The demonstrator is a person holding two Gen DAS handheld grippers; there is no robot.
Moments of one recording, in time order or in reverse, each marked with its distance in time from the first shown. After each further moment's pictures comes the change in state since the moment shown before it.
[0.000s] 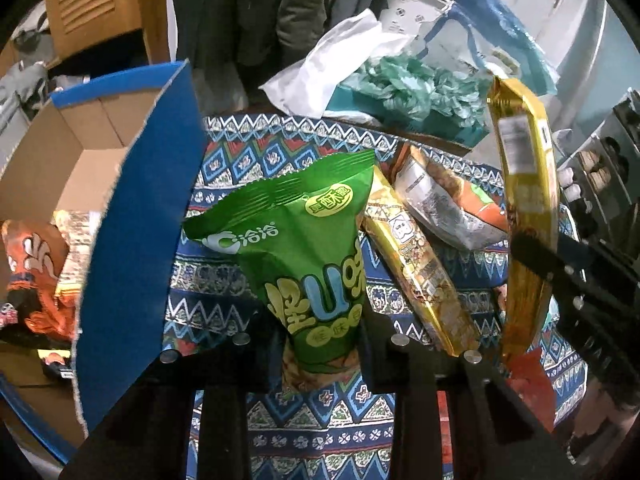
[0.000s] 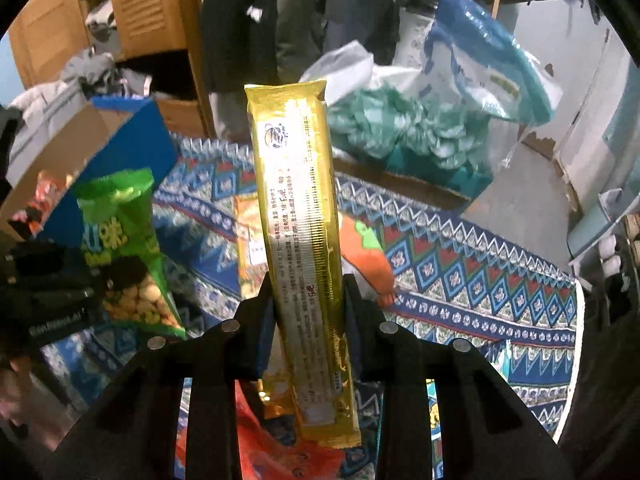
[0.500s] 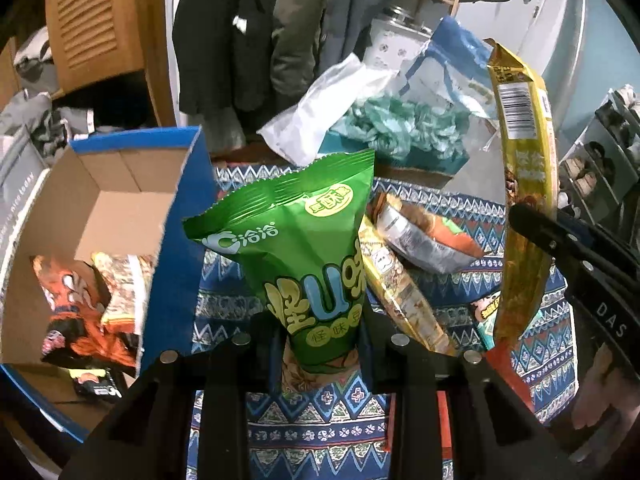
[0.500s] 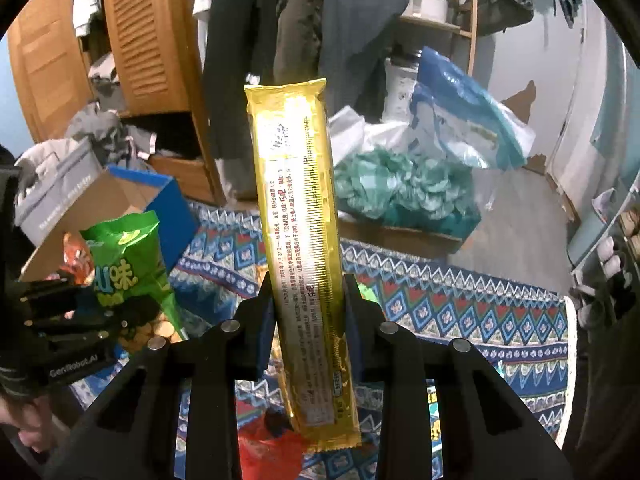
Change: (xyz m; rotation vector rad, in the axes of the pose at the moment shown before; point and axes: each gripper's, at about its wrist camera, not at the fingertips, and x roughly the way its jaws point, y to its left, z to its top) left arm -0.056 -0.002 0.012 0.039 -0.099 -0.009; right arm -0.047 0.006 0.027 0.062 -0.162 0.014
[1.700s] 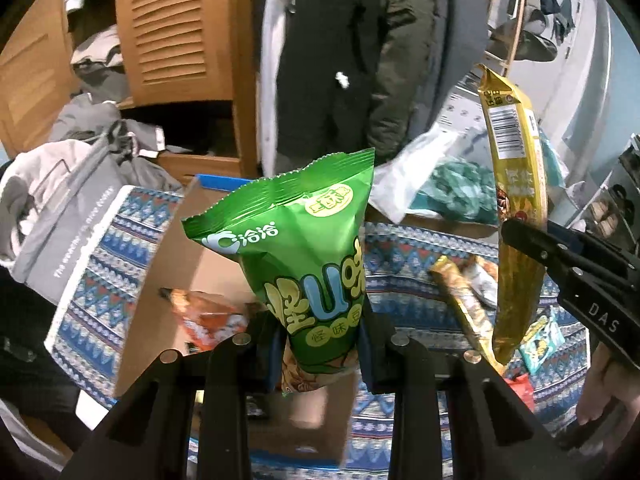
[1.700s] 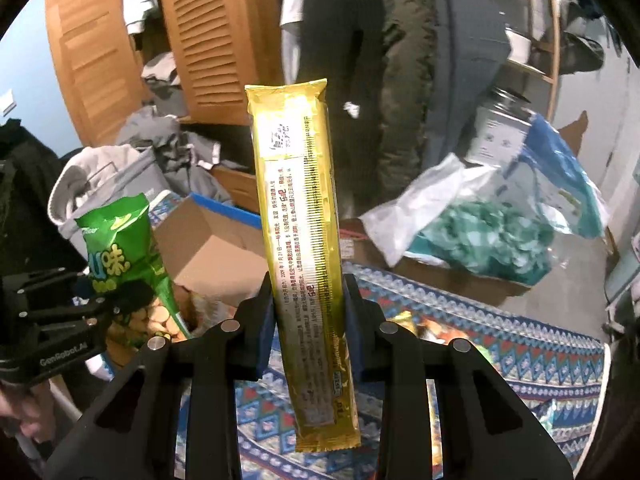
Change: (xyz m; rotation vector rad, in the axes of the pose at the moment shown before) left arm -0.088 0.133 0.021 -0.073 -0.105 0.121; right arm 0.006 0.132 0.068 -0.072 -0.012 0.163
